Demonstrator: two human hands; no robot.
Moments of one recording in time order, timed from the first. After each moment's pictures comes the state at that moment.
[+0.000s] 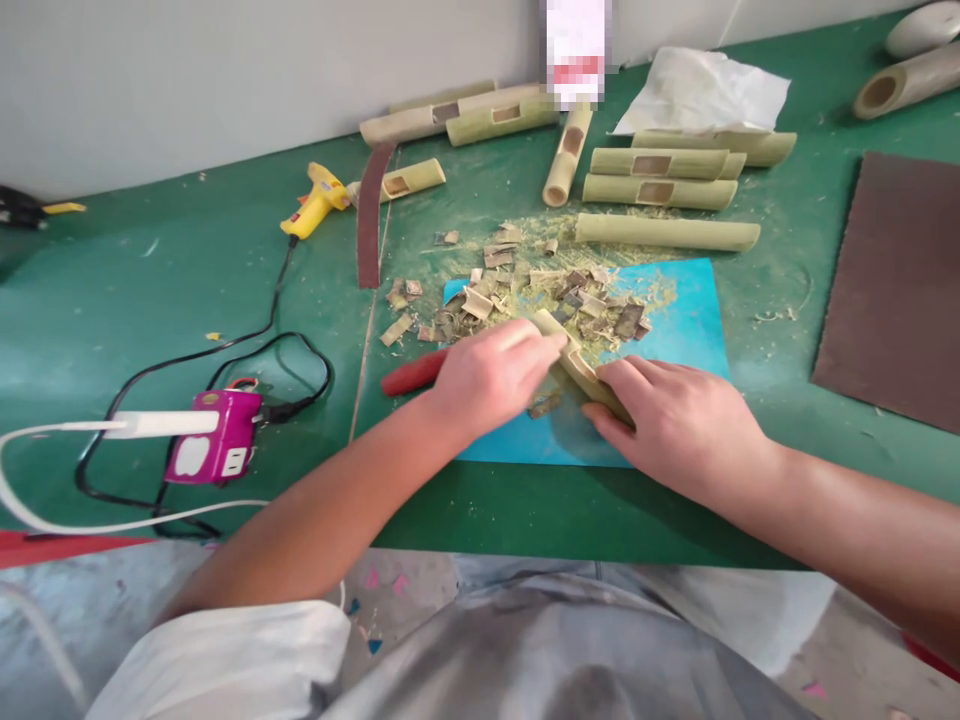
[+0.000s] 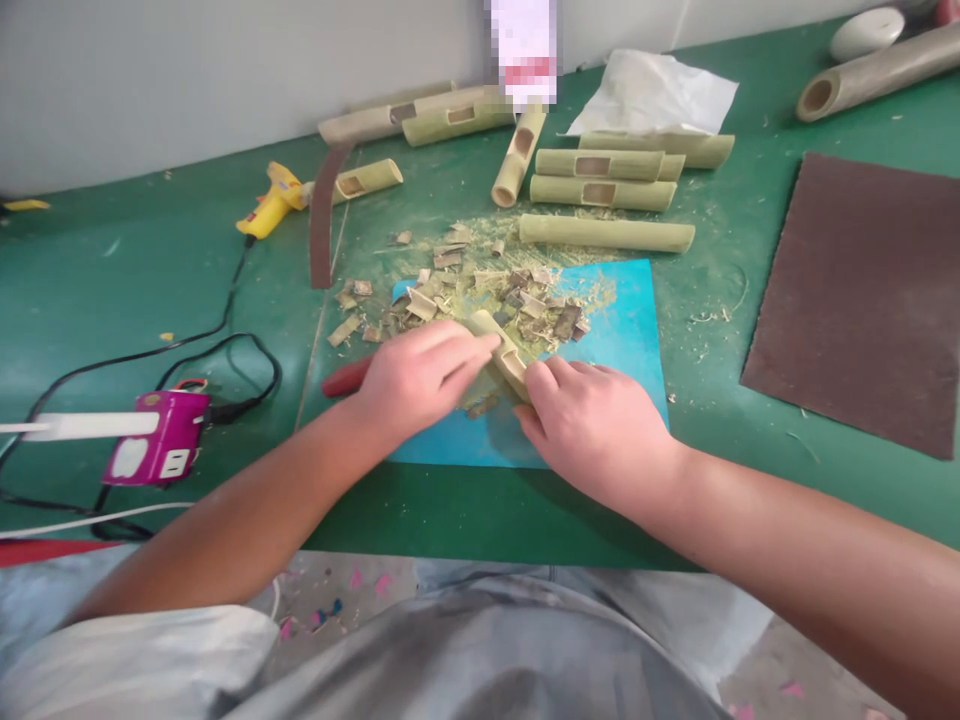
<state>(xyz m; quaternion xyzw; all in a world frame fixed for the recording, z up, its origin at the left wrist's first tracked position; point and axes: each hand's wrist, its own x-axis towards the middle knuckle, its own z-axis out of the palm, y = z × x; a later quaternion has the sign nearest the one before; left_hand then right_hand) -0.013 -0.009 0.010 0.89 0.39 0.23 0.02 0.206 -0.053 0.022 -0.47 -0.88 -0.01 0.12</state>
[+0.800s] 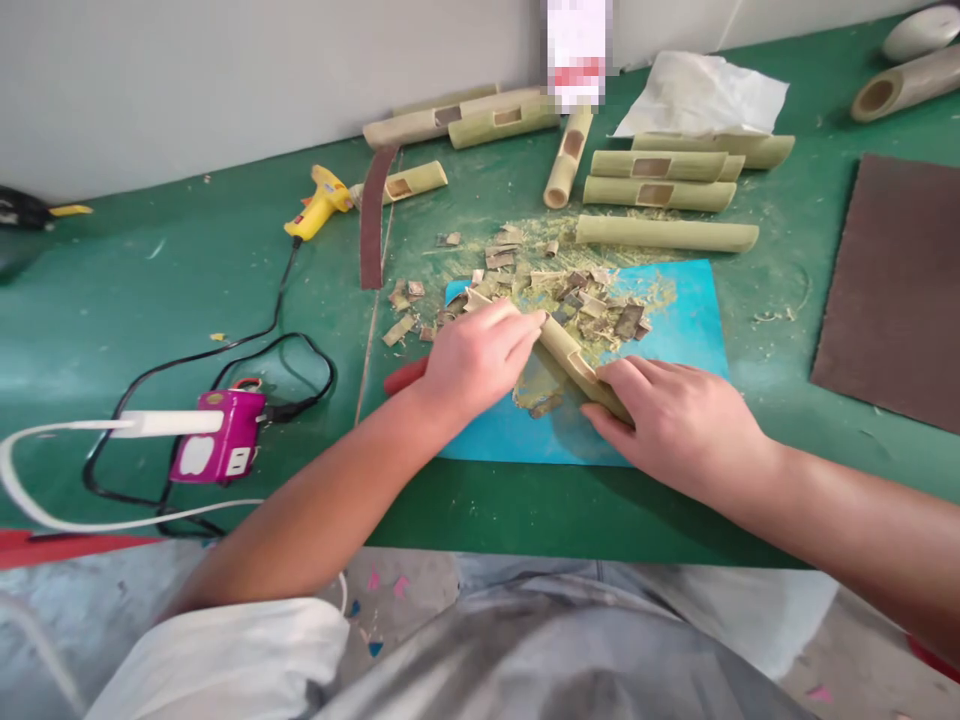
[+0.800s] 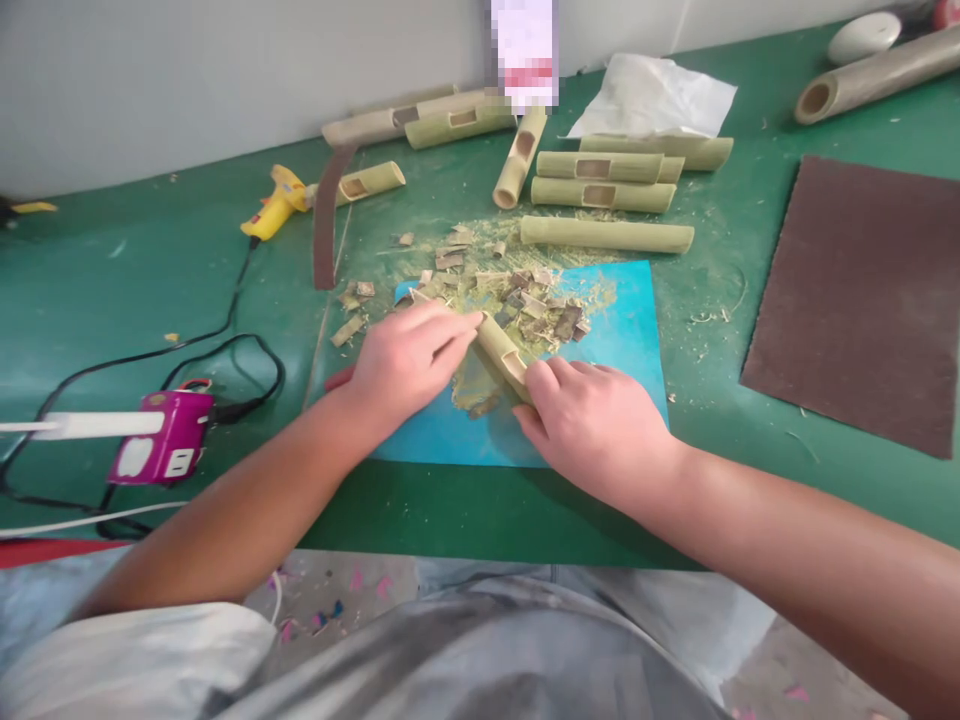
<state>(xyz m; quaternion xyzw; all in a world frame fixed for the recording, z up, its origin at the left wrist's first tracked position) -0.015 -0.005 0.008 0.88 0.40 0.26 0.00 0.206 -0.052 0.022 -0.47 -0.88 -0.01 0.13</state>
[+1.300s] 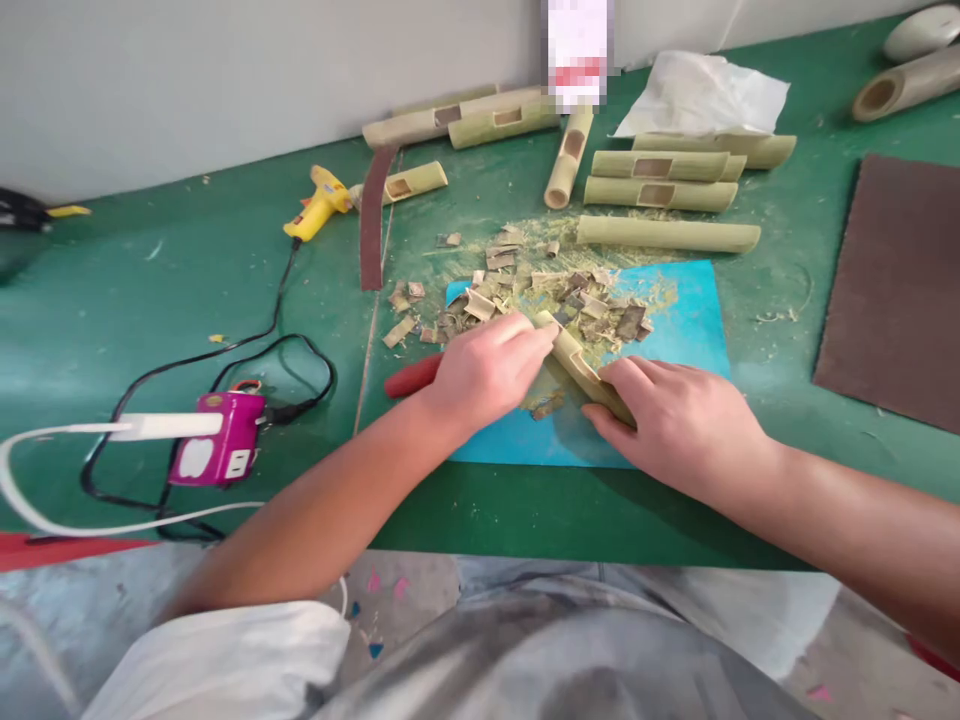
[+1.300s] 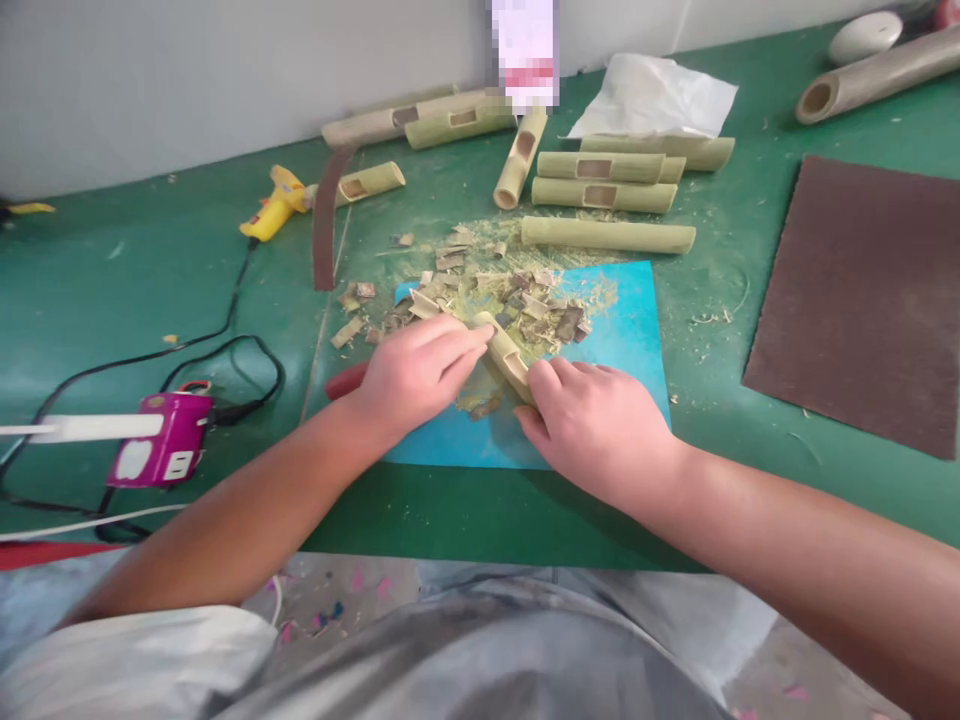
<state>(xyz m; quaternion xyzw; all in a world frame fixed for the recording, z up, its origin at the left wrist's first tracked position) -0.013 -0.009 0.006 0.89 0.38 0.24 -0.02 0.206 -0.052 0.019 -0.47 -0.87 -0.02 0.14</state>
